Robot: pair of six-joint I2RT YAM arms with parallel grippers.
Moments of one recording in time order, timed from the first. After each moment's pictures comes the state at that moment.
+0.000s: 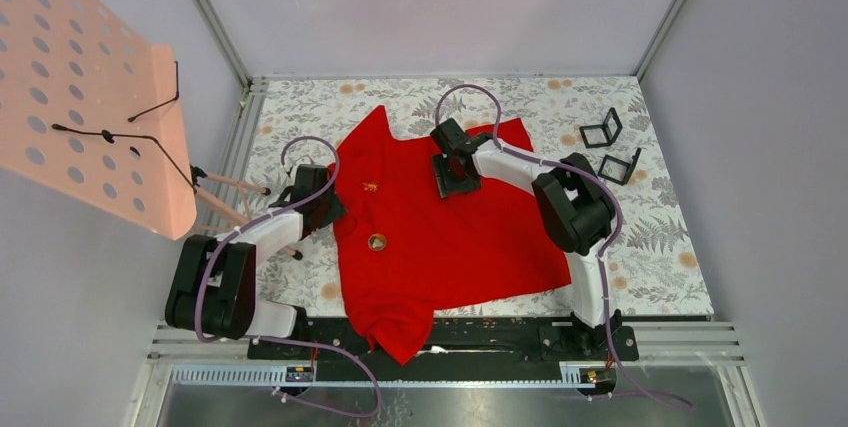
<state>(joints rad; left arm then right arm) -0.17 1.38 0.58 -0.10 -0.12 -0.67 0.65 2.09 1.51 -0.60 0.11 0.36</state>
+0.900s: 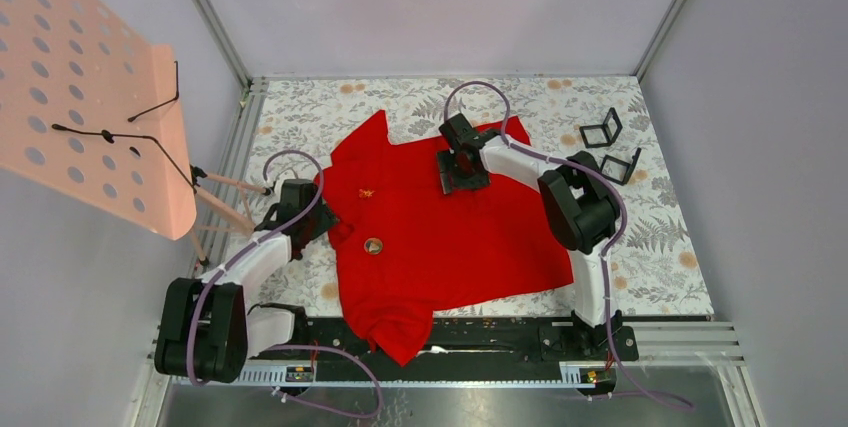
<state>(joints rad) -0.12 1.18 0.45 -0.13 -0.14 -0.70 0.60 2.09 1.52 -0.61 0.09 0.37</state>
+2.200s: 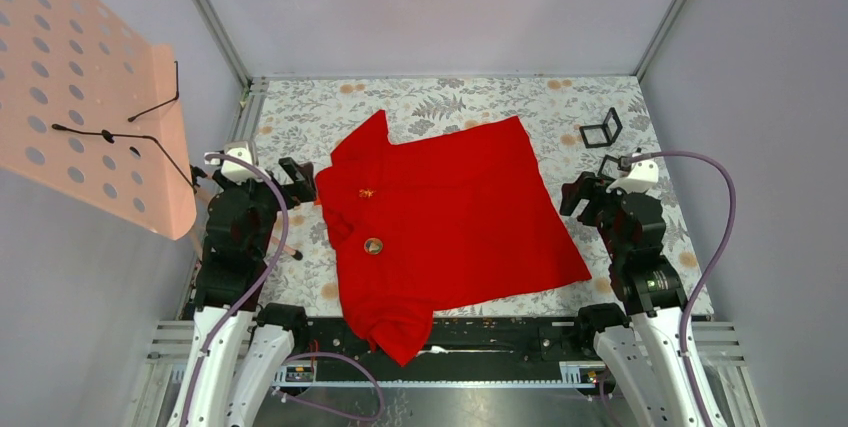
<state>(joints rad) -0.12 0.52 0.73 -0.33 -0.11 -0.25 0.16 0.50 0.63 -0.43 0.12 0.27</state>
